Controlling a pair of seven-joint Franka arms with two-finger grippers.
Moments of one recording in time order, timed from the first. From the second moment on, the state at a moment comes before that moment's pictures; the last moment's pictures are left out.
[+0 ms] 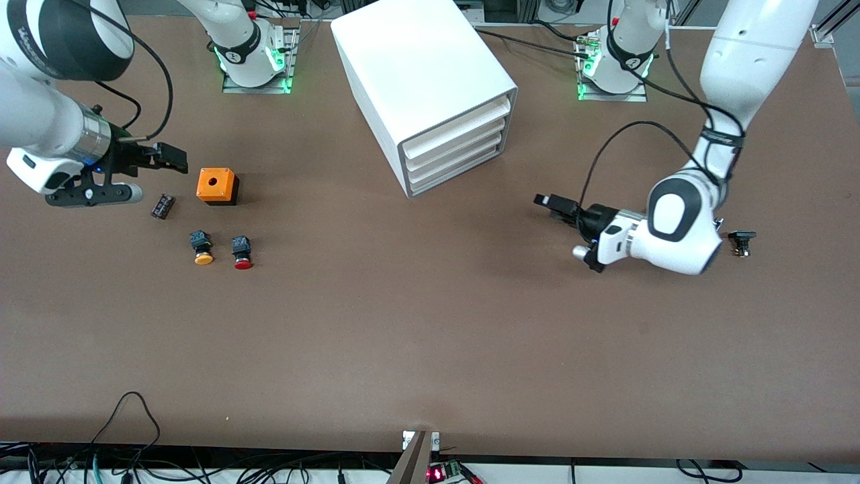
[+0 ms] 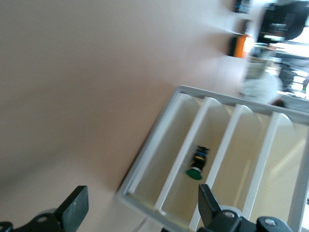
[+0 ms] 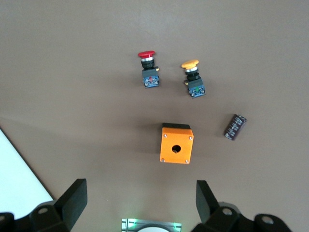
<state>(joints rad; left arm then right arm) -0.03 0.58 -0.12 -1.90 -0.93 1.71 0.68 -0.01 0.05 0.09 -1.82 0.01 1.65 -0.01</state>
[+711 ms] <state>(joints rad) -0.18 0.63 -0.24 -2.08 -1.09 1.77 0.89 0.03 0.12 0.09 -1.78 0.05 1.70 -0.01</state>
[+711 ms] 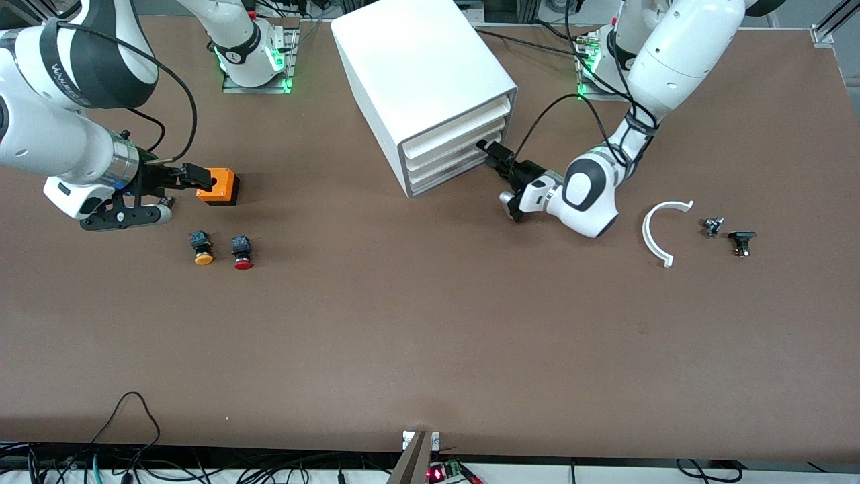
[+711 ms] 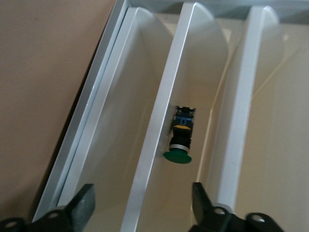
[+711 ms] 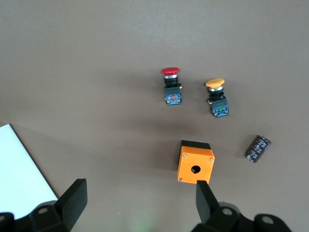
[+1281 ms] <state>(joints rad) -0.22 0.64 -0.28 -2.14 -1.16 1.85 0.90 0.12 0.17 0.11 -1.70 0.05 1.71 -0.01</state>
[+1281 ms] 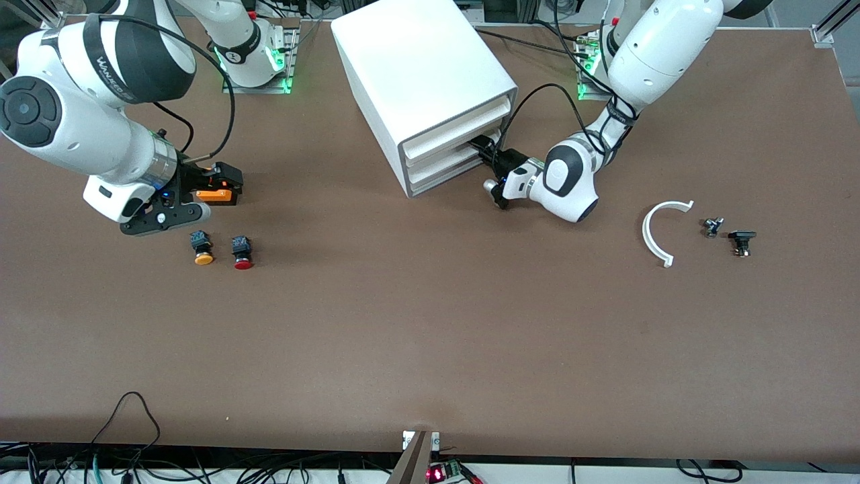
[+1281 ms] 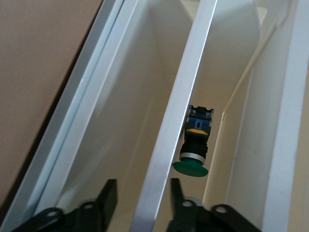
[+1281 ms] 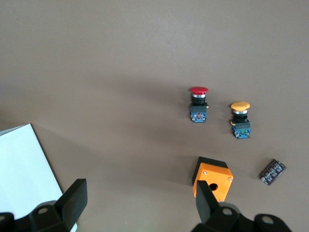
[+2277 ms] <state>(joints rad) -0.08 0.60 -0.12 -2.05 -1.16 1.97 0.94 0.29 0.40 0.24 -1.50 0.05 1.88 -0.14</state>
